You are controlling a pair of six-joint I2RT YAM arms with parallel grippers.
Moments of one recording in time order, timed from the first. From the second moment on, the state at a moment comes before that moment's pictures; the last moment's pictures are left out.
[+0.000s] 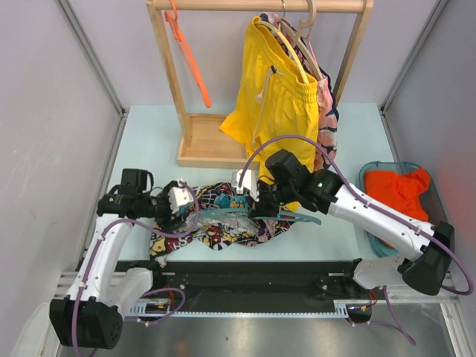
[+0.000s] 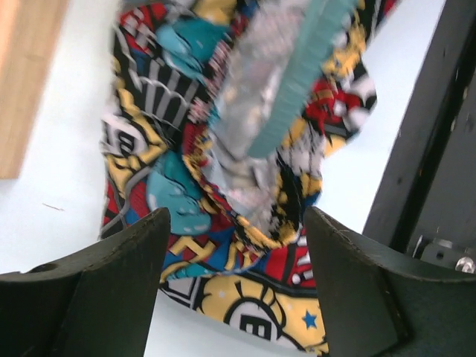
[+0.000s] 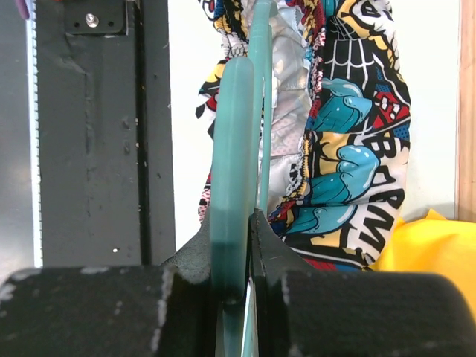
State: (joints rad) left arm -0.05 0.92 0.84 -1.00 0.71 1.08; right arm 0.92 1.31 1.26 -0.70 -0.45 -0.46
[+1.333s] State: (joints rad) left arm -0.05 0.85 0.81 -1.05 0.69 1.38; right arm 0.95 1.54 1.22 -0.37 -0.55 -0.48
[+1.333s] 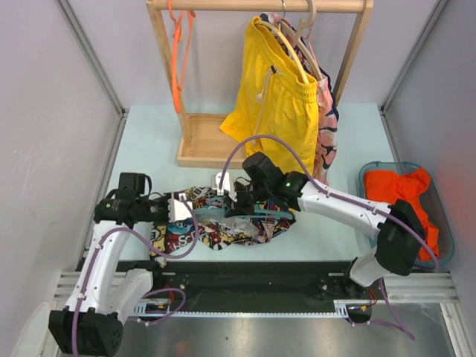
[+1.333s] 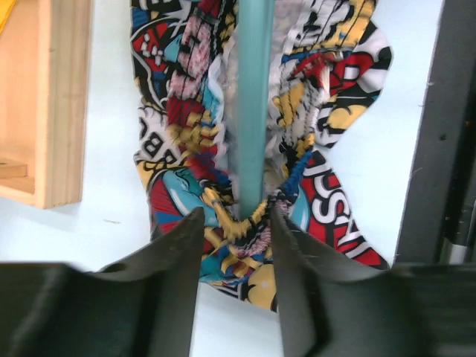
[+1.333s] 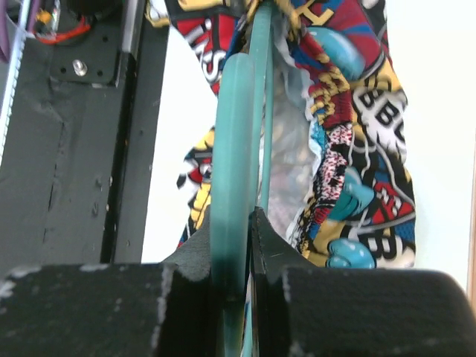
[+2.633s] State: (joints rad) left arm 0.10 1.04 0.76 -1.00 0.78 1.40; right arm 0.91 1.56 1.17 -0.14 -0.59 -0.42
